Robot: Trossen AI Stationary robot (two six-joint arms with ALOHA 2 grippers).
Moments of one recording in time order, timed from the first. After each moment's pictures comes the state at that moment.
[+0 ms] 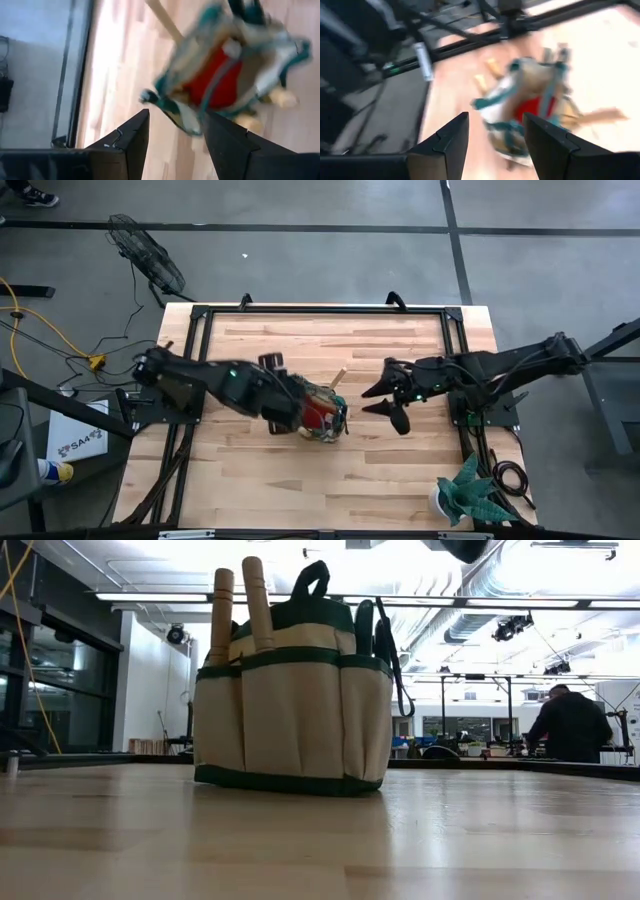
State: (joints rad) left arm -0.34 1.77 2.02 -1.55 -0.54 -0.38; right arm 0.22 1.14 1.04 -0.33 0.02 0.43
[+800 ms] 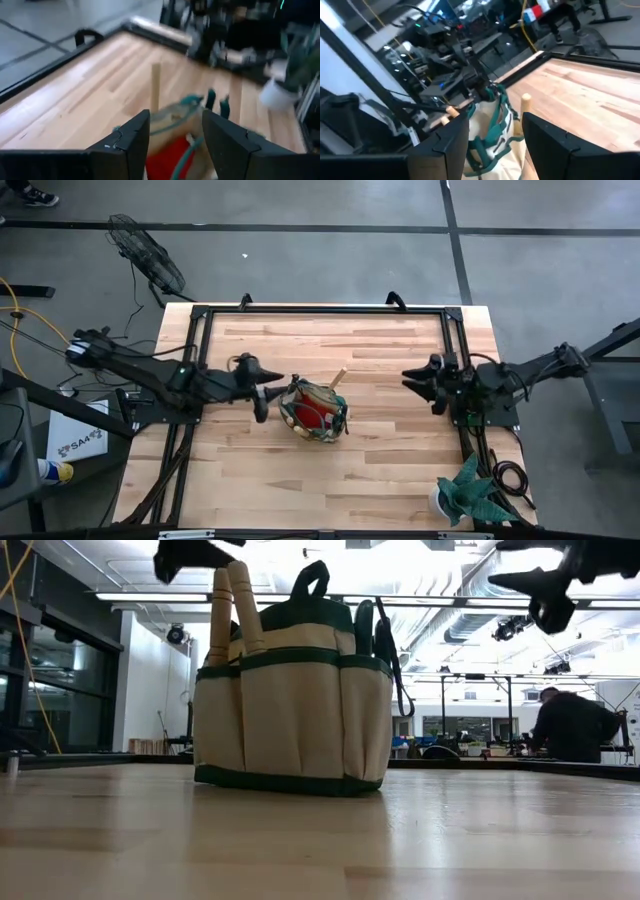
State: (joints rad) left arm -0.30 1.02 0.88 -0.26 -0.56 -0.48; right arm 0.32 0.40 0.35 0.02 0.48 0.60
